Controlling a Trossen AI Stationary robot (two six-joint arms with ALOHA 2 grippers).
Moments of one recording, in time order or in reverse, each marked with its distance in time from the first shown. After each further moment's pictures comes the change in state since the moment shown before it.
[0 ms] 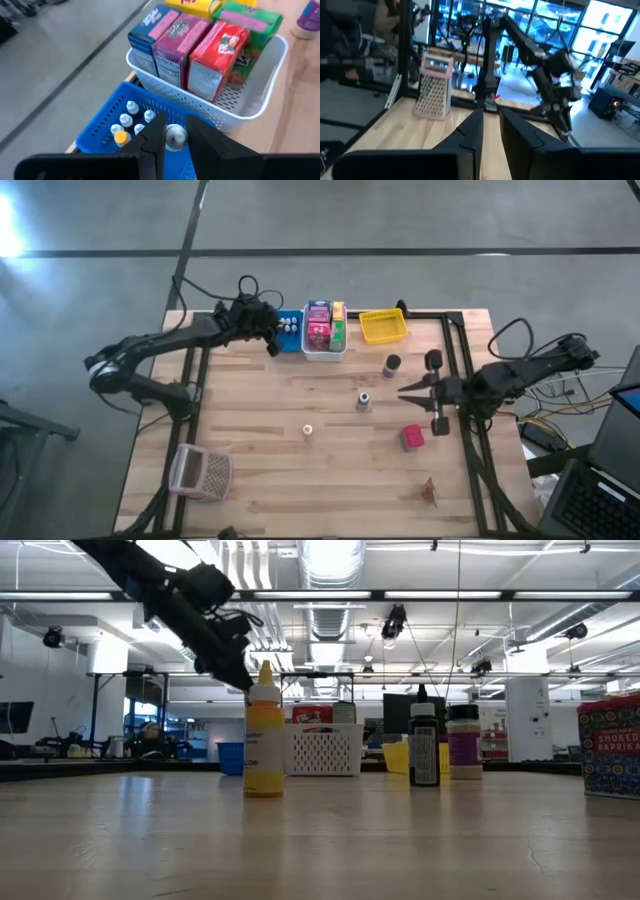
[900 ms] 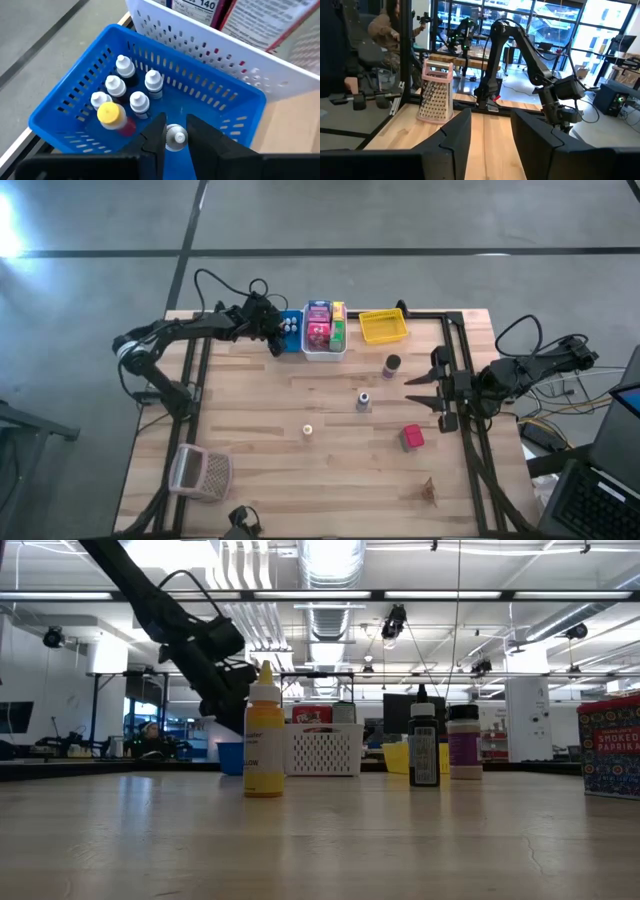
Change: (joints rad) left arm 0.123 0.261 0.000 0.078 0.145 0.044; right arm 0.000 -0.074 0.000 -0.051 -0.001 0.050
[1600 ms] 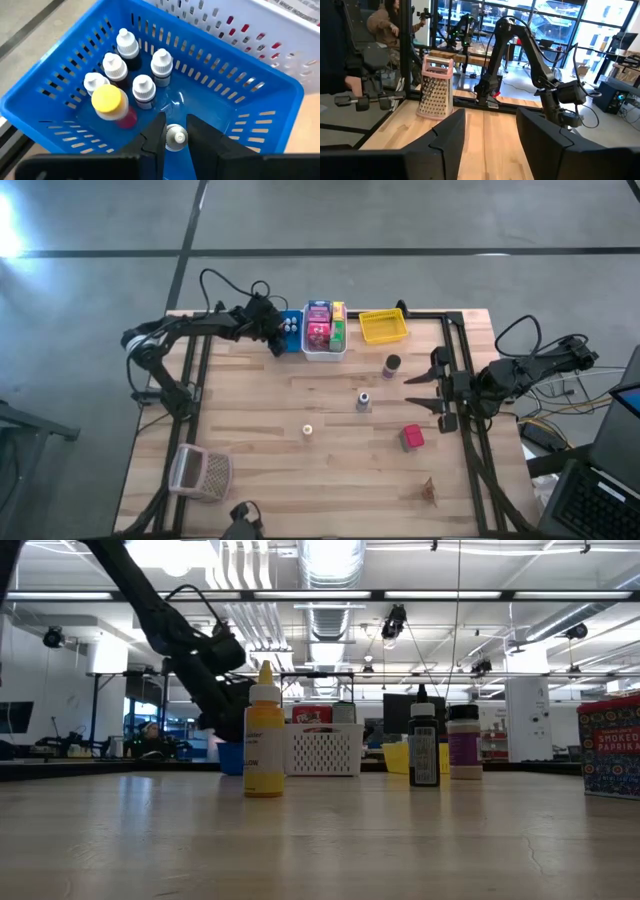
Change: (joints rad) left arm 0.027 0.083 0.003 0.028 0.022 -0.029; right arm 0.000 0.000 -0.001 -0.019 0.000 0.002
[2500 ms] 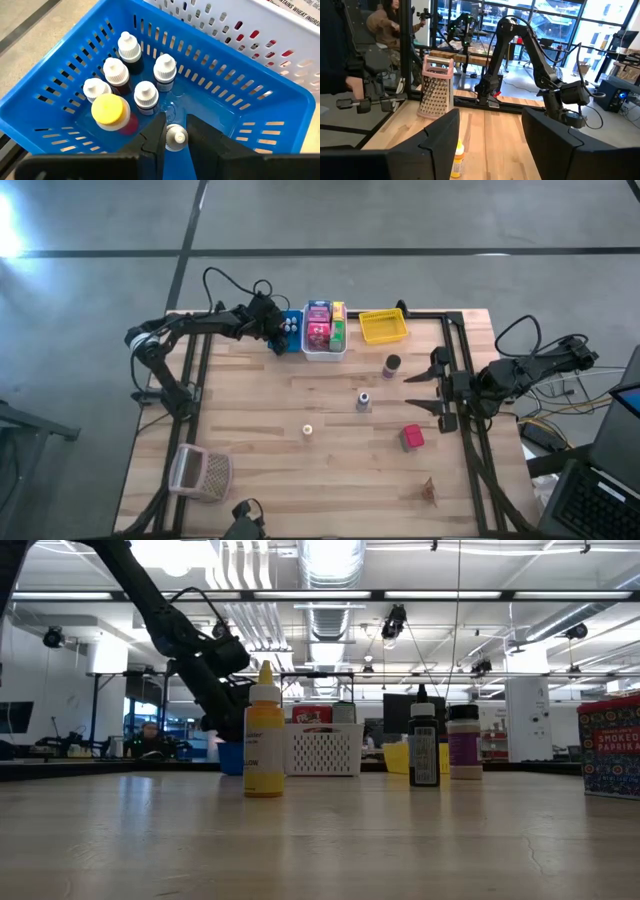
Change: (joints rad) left arm 0.000 0.035 0.034 -0.010 -0.002 -0.014; right arm 0.000 0.000 0.000 -0.002 0.000 0.011
